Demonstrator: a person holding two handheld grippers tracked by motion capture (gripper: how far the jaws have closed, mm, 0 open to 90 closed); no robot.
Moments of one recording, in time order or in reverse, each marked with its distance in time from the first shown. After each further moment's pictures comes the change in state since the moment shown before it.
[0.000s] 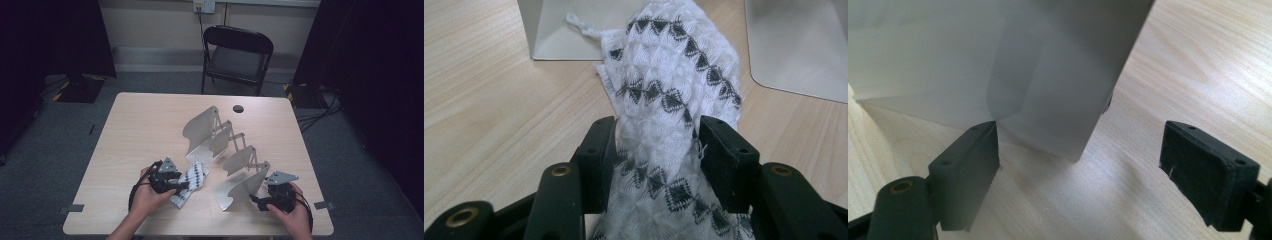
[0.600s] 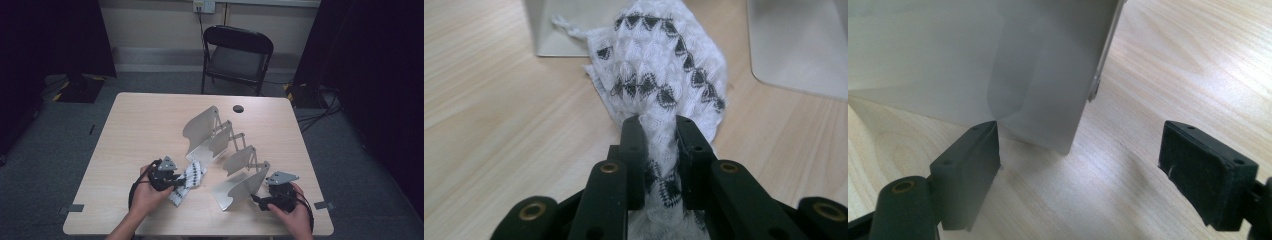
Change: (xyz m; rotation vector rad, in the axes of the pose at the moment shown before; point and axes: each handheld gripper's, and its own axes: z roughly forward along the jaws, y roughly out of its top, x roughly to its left) left arm 0.009 0.003 -0.007 0.015 0.000 -0.033; right arm -0.004 -0.004 0.002 0.010 -0.010 0.002
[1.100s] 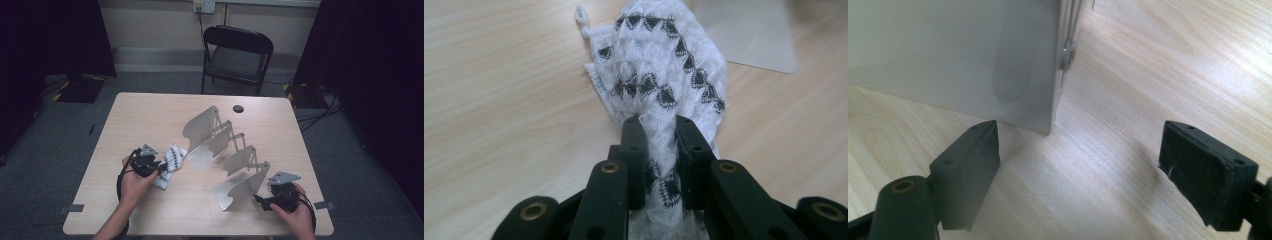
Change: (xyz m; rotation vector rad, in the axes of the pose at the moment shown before) left arm 0.056 -0.007 -0.011 -0.019 0.188 -0.158; right arm -0.008 -0.008 0.002 0.028 -0.012 0.008
